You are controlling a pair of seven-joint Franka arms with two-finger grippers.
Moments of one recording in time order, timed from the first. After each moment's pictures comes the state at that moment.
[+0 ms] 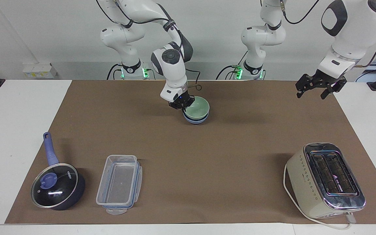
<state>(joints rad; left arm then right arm) -0.03 -0.01 0.01 -1.65 -0.01 1.64 0.09 0.48 0.10 0.14 -2.18 0.14 2.34 0.36</state>
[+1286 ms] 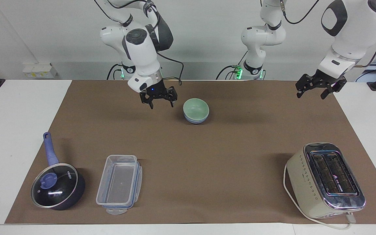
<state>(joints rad) -0.03 -0.01 0.01 -1.65 -0.01 1.64 0.09 0.22 -0.06 0.12 -2.02 0.14 2.08 0.36</state>
